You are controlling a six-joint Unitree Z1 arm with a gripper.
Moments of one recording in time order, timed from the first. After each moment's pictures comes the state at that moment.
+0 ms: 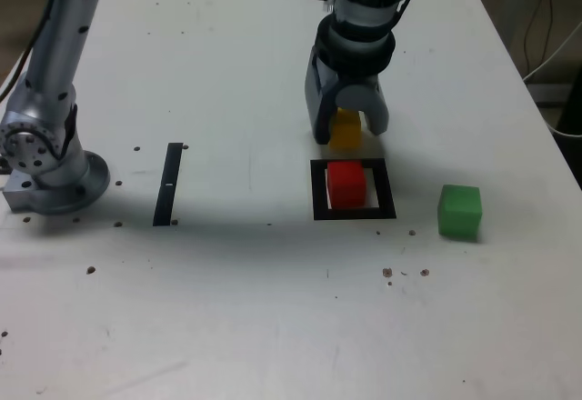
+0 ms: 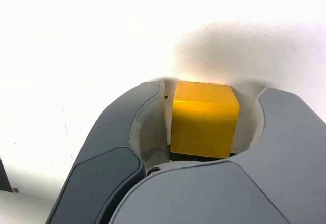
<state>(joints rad) 0.09 2.08 -1.49 1.11 0.19 -0.04</state>
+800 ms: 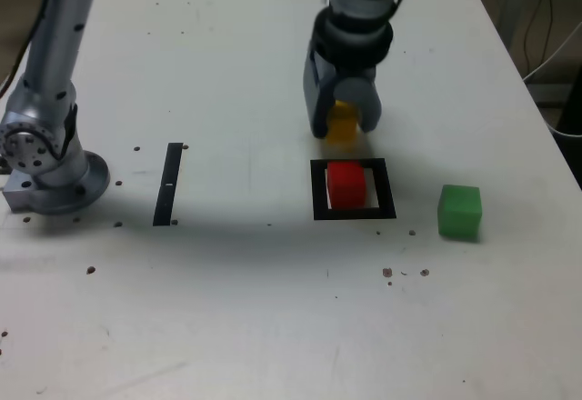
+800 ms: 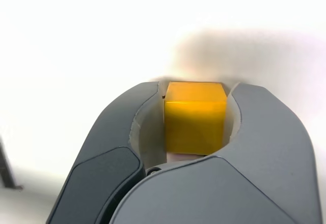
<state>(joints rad) 0.07 2.00 -1.49 1.14 0.20 -0.05</state>
